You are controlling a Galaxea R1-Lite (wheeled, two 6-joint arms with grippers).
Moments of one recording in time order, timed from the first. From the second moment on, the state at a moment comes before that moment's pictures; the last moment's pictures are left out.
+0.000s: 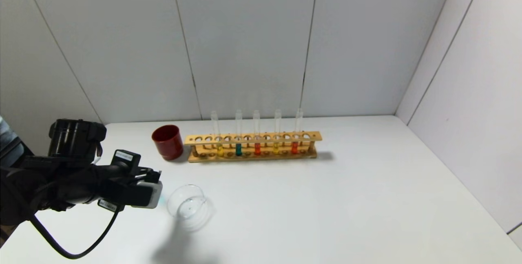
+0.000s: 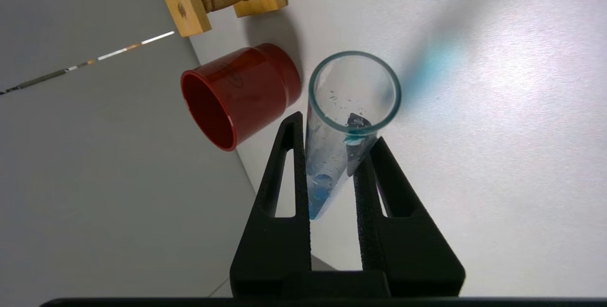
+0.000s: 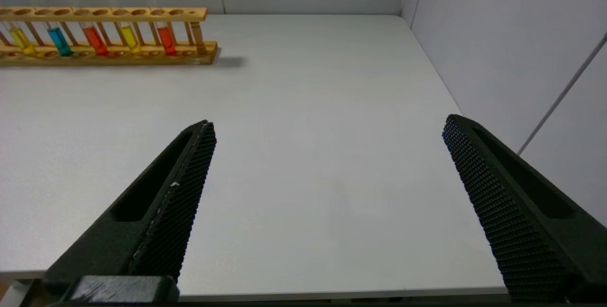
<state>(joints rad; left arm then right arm) -0.08 1.67 -0.61 -0.37 -0.16 1.75 0.00 0.00 0.00 0.01 0.01 0.00</state>
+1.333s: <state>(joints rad) -0.18 1.84 -0.75 -0.39 -0.04 1.99 0.00 0.00 0.00 0.01 0.01 0.00</state>
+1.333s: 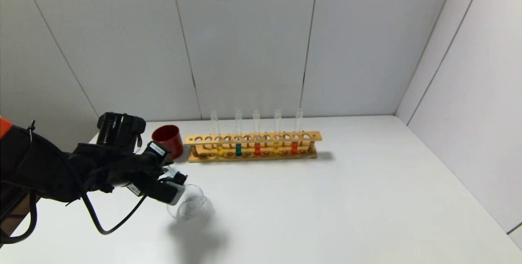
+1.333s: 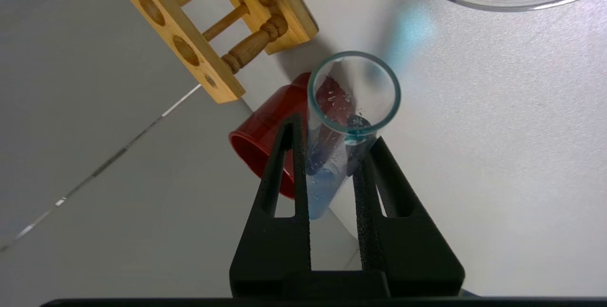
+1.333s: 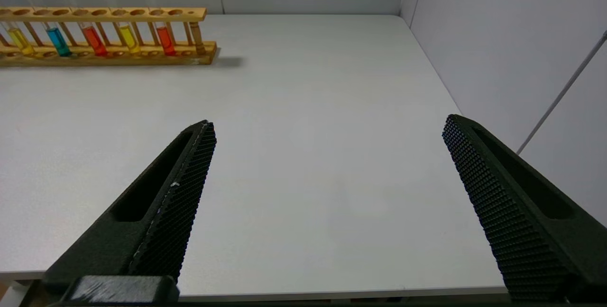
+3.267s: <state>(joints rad) -0.18 1.91 -0.84 -0.38 -0.17 2.36 0.00 0.00 0.00 0.01 0.01 0.00</state>
